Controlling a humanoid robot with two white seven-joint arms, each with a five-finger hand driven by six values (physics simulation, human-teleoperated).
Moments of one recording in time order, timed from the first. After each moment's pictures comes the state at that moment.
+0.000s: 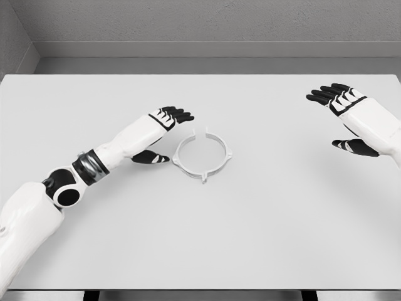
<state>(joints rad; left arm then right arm) -0.42 0.43 -0.55 -1.28 -0.59 -0.61 0.03 -0.06 -0.58 -0.14 -1.73 0.55 -0.61 0.34</state>
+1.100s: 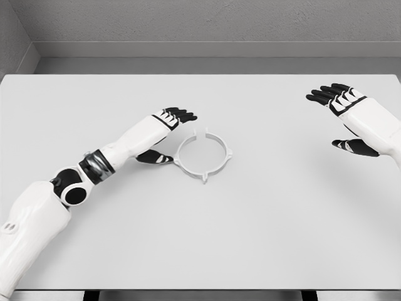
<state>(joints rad) -0.43 0.39 -0.56 -1.22 -0.60 -0.61 0.03 -0.06 -0.58 -0.14 -1.73 0.55 -0.61 0.34</state>
